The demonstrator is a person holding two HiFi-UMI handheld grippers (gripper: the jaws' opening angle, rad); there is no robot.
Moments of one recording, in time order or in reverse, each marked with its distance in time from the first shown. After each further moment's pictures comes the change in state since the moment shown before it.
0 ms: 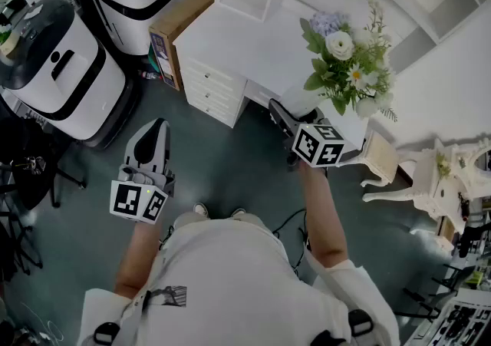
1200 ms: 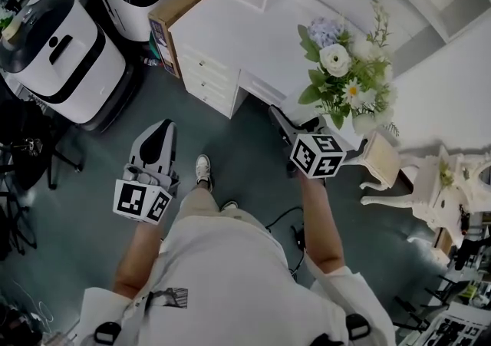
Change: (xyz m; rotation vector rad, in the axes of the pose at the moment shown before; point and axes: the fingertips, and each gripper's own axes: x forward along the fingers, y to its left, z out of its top) left arm 0.016 -0.079 -0.040 -0.003 0.064 0.017; right arm -0.043 -0.051 -0.029 -0.046 0.023 0.014
